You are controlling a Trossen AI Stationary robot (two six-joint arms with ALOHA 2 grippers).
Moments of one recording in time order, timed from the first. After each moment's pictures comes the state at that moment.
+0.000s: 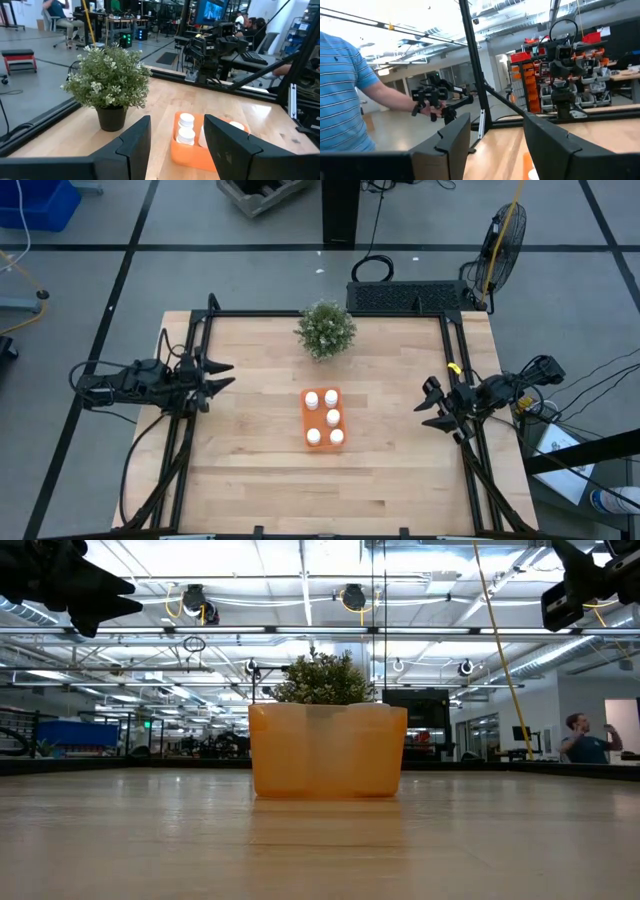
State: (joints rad) left arm -0.06 0.00 0.32 -0.40 -0.27 -0.16; right arm 0.42 0.00 0.02 0.26 0.08 0.20
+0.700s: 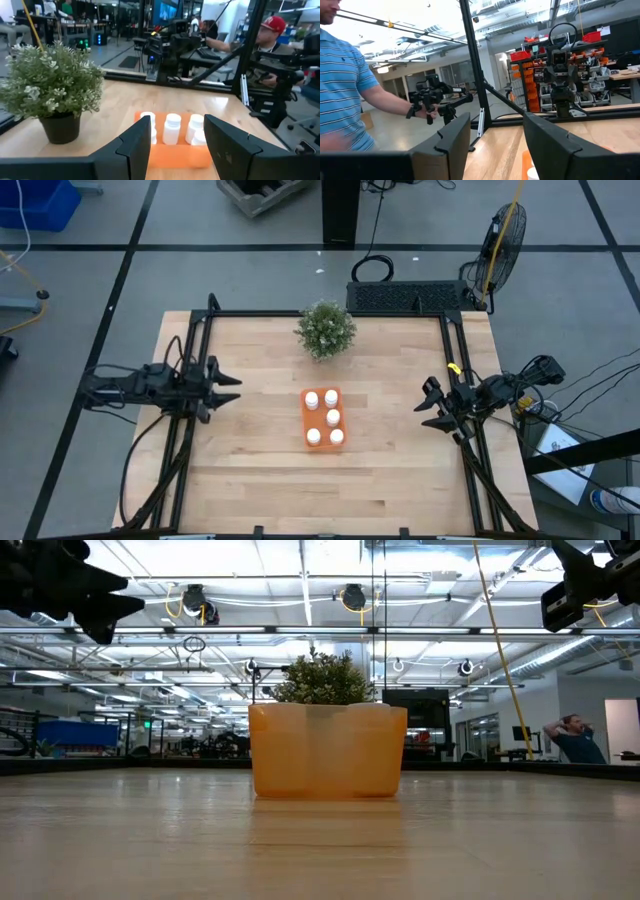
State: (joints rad) left arm -0.07 0.00 0.20 -0.23 -0.05 -0.12; right arm 0.42 0.00 0.02 0.26 0.08 0.20
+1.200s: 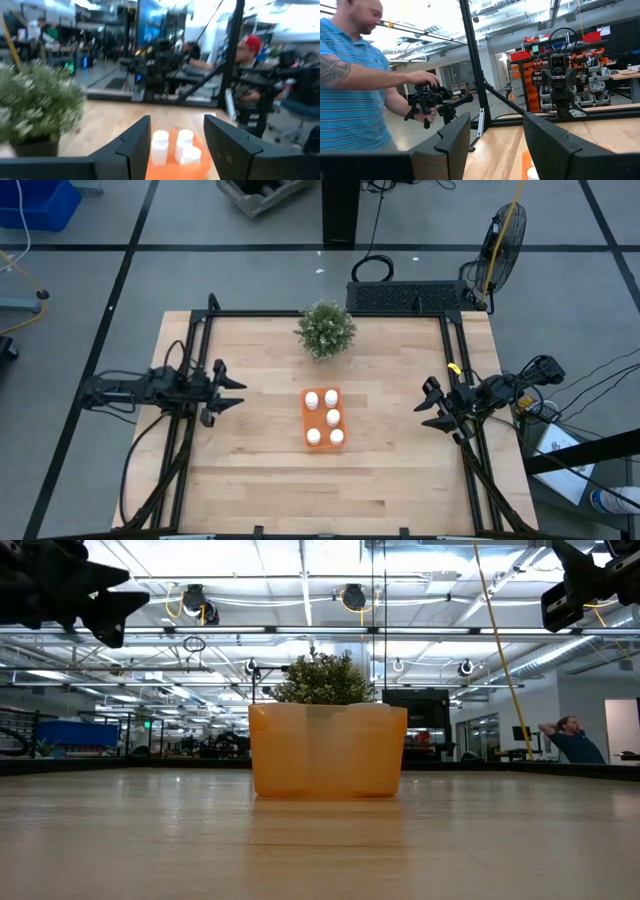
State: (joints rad) left arm -0.07 0.00 0.08 0.02 0.02 -0.10; right arm 0.42 0.00 0.02 0.26 0.08 0.20
